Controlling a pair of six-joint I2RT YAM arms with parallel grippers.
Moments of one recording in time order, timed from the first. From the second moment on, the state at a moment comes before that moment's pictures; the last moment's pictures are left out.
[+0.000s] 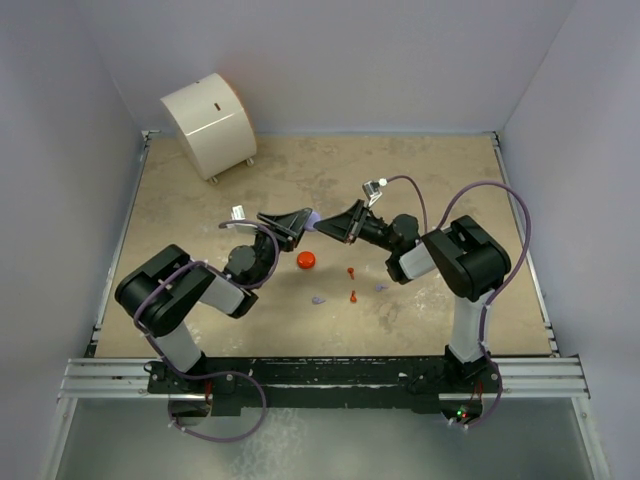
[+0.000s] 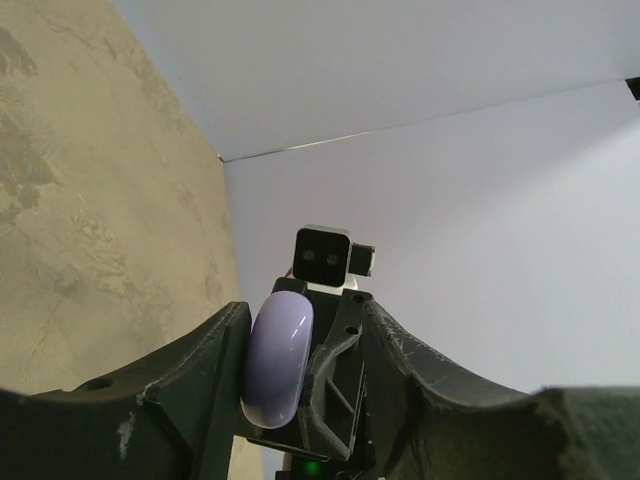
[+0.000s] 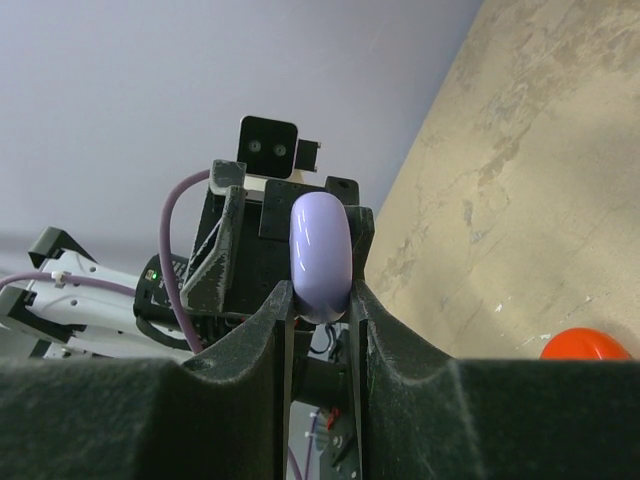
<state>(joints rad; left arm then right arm) -0.65 1.69 0.39 1.49 -0.20 -1.38 0.47 1.96 0.68 1.51 -0.67 1.33</state>
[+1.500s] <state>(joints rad) -0.57 1.74 0.42 1.47 0.01 -1.35 0.44 1.96 0.67 1.49 -0.77 1.29</state>
